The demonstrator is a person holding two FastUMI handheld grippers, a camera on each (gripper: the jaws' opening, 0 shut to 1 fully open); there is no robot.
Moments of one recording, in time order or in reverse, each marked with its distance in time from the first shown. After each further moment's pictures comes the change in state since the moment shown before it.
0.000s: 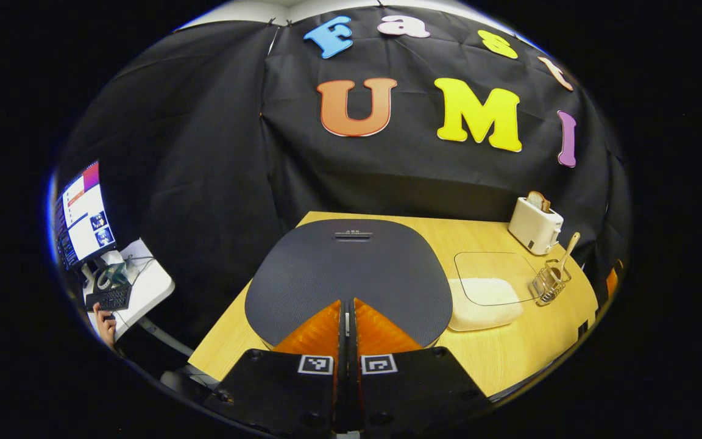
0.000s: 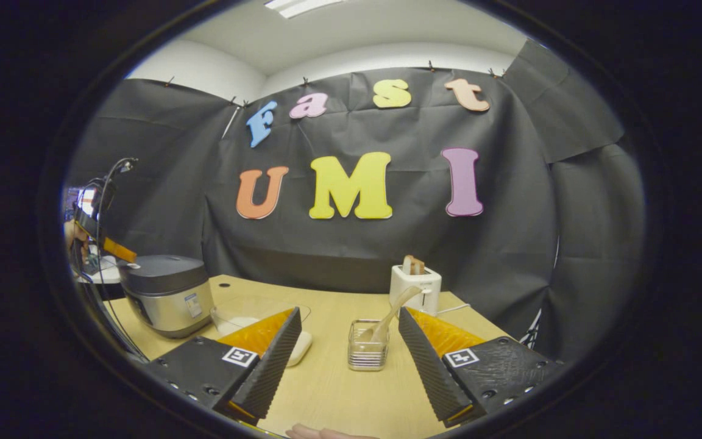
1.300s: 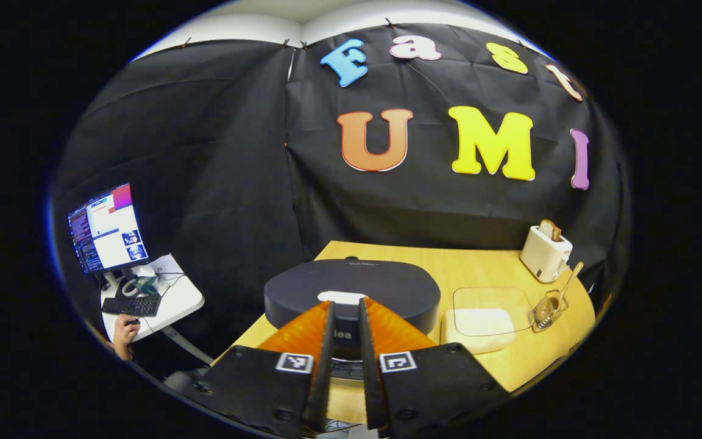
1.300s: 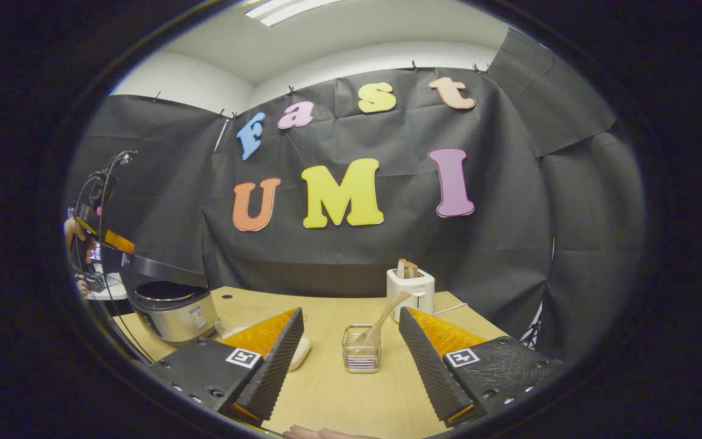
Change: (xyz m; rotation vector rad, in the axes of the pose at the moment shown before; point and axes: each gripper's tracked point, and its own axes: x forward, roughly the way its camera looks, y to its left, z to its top) left arm -0.064 -0.010 0.069 -0.033 -0.164 0.124; right arm -0.010 -0.018 0.014 0.054 -0.008 0.009
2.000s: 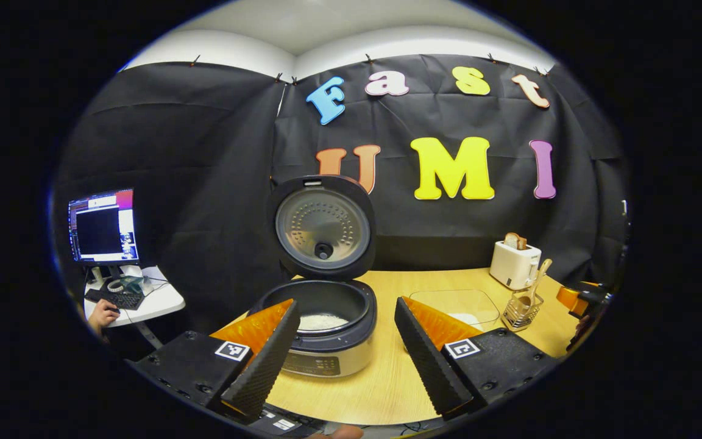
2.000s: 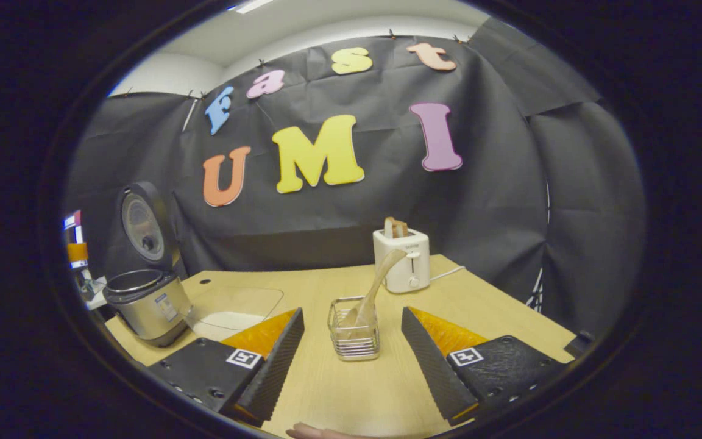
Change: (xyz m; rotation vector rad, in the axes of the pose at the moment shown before) left arm -0.058 -0.064 -0.059 0.028 -0.224 -0.080; right arm 0.083 -0.019 -0.078 0.093 0.190 -0.113
